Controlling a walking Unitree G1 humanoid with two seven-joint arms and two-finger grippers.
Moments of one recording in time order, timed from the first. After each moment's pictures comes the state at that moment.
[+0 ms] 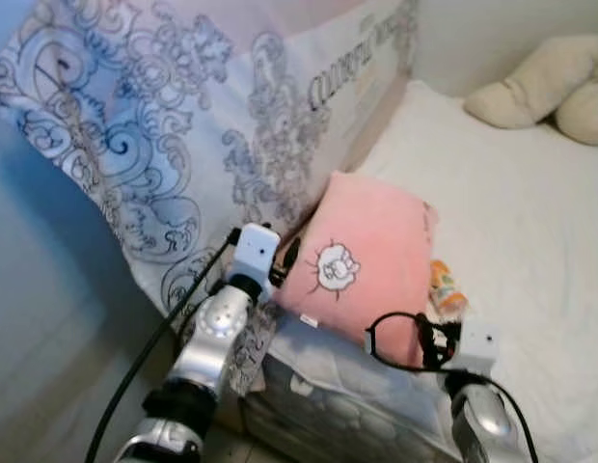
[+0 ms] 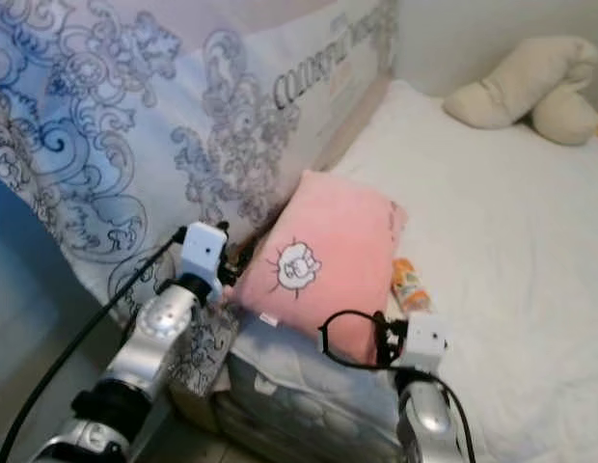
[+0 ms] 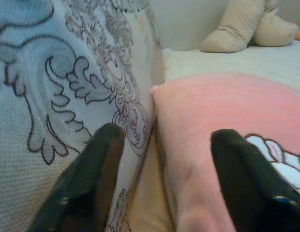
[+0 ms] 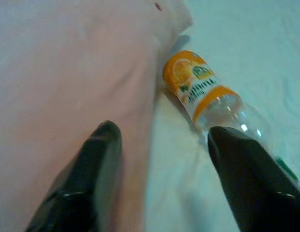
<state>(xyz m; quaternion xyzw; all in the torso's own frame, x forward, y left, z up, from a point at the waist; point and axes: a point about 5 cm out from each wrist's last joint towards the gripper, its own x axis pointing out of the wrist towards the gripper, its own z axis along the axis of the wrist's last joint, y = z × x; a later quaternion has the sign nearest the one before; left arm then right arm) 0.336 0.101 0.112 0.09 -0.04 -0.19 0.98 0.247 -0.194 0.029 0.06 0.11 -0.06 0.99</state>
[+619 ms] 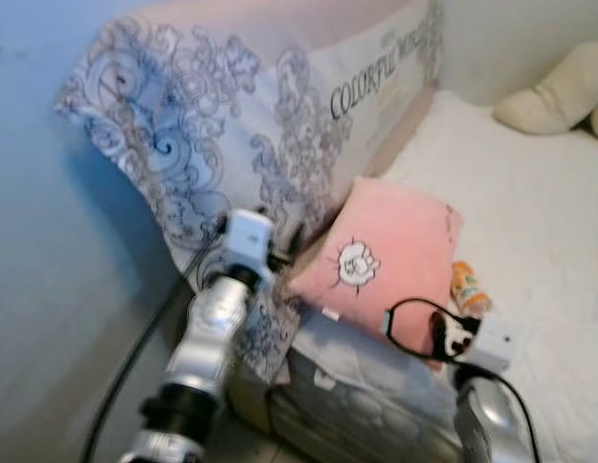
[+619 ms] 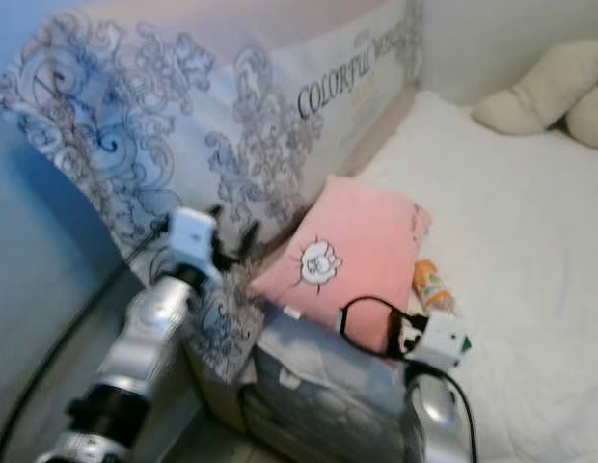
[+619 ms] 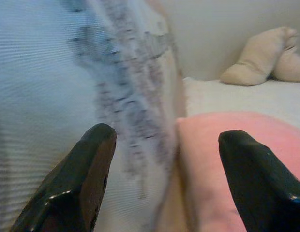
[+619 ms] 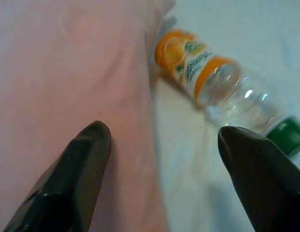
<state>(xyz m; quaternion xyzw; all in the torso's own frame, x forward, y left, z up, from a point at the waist) 0.332 0.107 0.138 0.04 -0.07 -0.17 0.98 0.265 -0.204 0.019 0.12 0.14 -0.14 0.97</state>
